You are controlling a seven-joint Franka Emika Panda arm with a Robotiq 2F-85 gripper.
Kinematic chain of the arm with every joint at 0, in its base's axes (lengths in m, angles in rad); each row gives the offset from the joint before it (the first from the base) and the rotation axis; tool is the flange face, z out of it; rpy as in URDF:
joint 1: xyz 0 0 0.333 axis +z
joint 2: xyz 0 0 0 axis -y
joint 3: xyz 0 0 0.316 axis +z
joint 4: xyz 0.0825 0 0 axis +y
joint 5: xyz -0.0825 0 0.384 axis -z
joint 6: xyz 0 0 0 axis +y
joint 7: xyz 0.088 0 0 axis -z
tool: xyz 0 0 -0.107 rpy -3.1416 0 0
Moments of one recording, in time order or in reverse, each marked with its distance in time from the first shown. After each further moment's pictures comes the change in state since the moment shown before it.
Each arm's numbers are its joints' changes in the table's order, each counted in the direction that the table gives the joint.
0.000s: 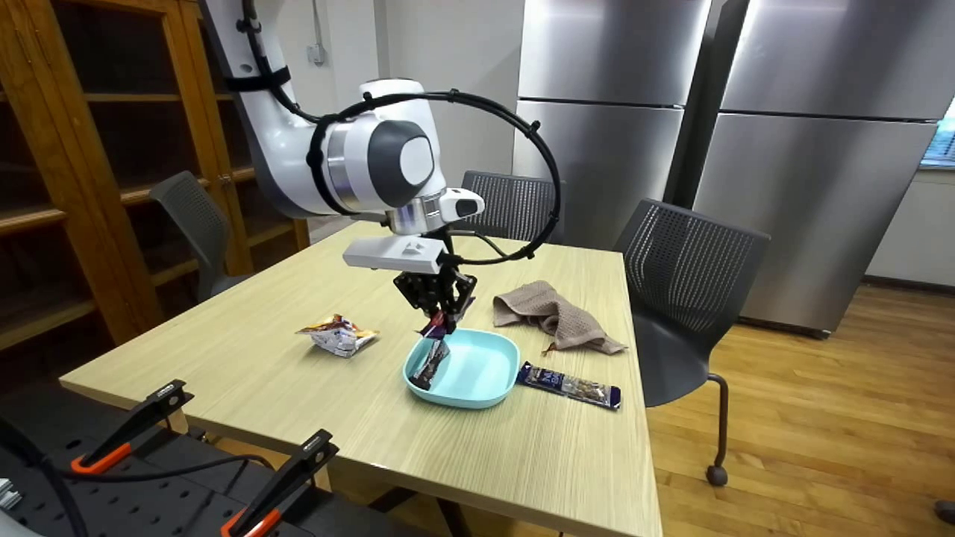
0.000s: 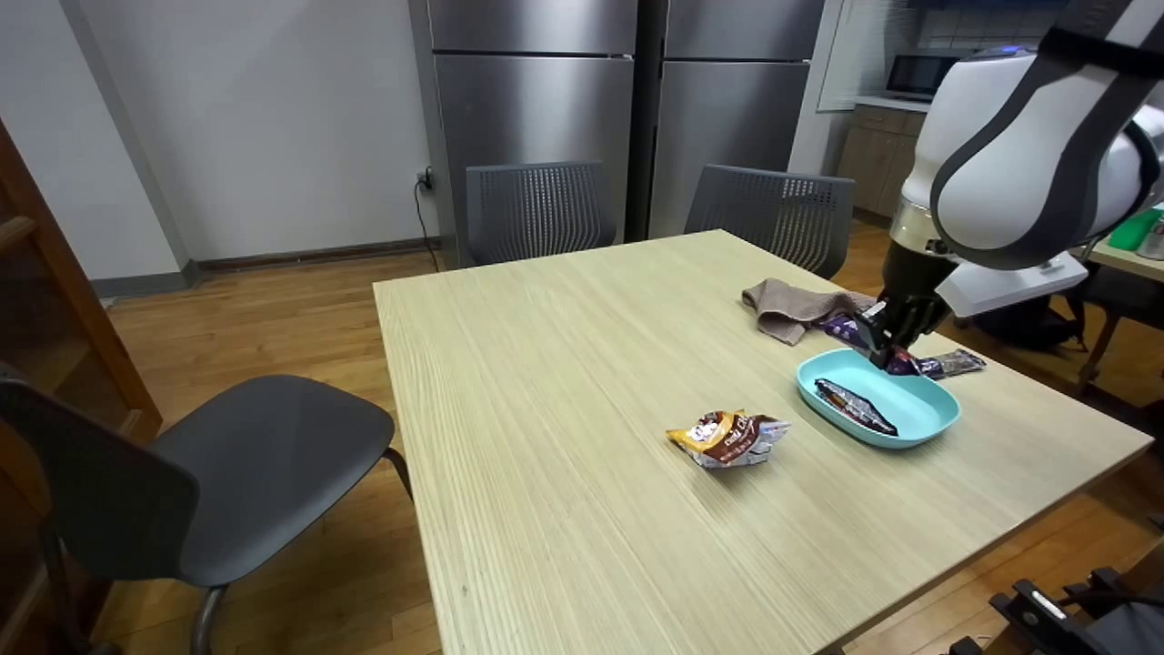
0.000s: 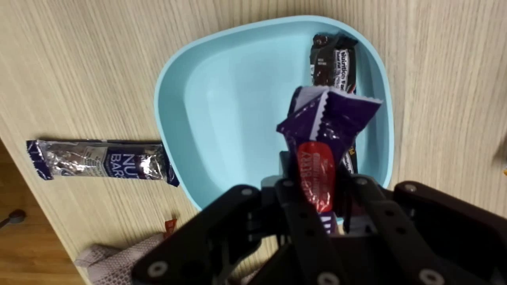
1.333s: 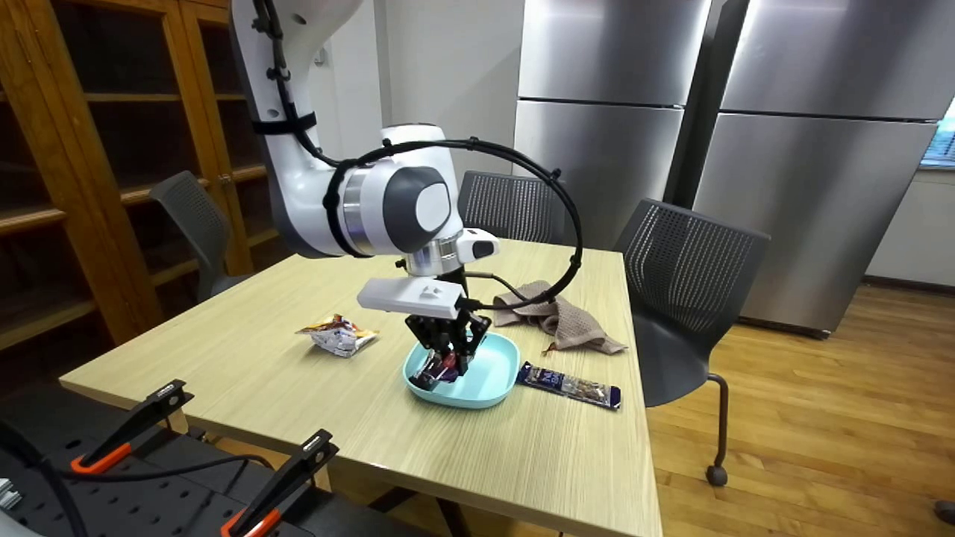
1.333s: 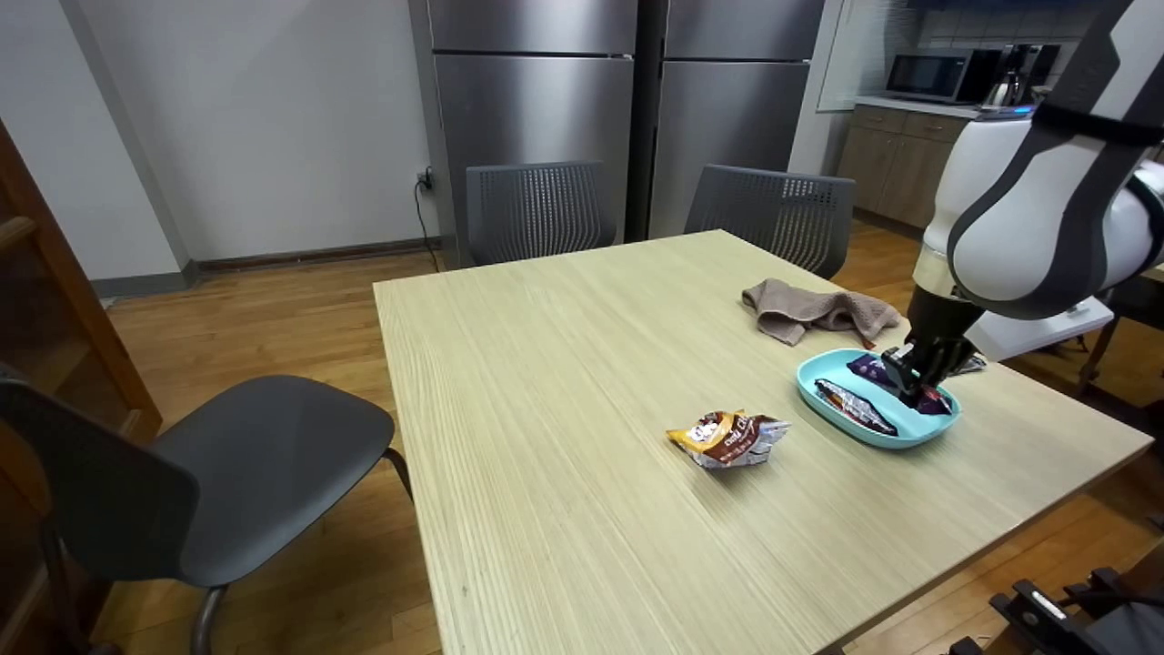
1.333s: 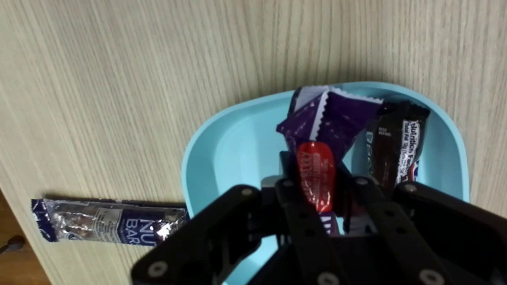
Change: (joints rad) arm -0.064 -0.119 -0.005 -0.014 -0.001 -0.052 -0.058
